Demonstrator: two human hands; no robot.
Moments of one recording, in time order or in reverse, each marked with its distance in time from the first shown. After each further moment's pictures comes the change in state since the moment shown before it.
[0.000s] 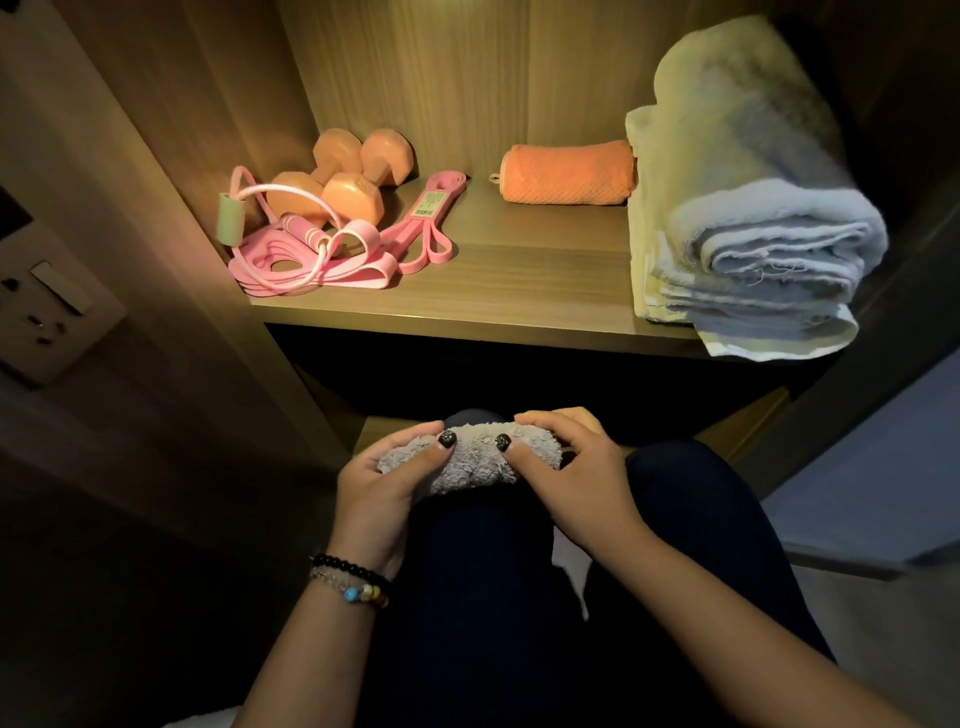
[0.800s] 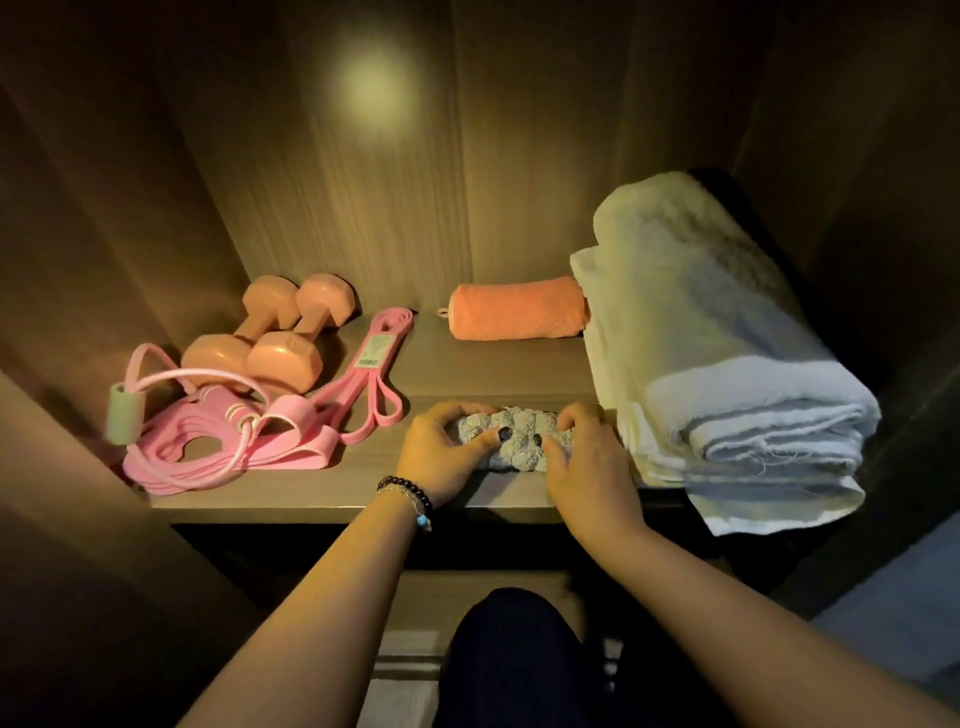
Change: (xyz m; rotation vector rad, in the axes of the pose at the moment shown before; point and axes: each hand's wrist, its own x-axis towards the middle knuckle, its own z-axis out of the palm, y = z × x) left_hand 0.211 0.050 0.127 0.572 -0.347 0.377; right_hand 0.177 -0.003 -0.030 -0.468 0.177 0.079
